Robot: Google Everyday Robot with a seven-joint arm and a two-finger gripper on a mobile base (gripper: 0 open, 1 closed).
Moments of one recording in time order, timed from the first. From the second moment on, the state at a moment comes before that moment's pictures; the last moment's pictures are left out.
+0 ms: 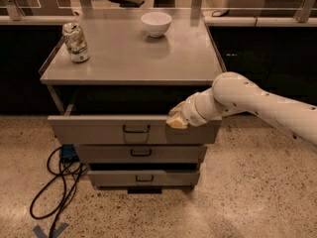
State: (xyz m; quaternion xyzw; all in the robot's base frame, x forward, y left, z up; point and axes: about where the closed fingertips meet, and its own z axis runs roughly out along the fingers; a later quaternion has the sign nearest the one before) arm 0.631 -0.057 0.687 -0.55 0.76 0.14 0.33
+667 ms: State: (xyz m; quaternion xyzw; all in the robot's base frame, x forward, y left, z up) arm 0.622 -0.057 0.686 -0.55 0.75 0.14 0.33
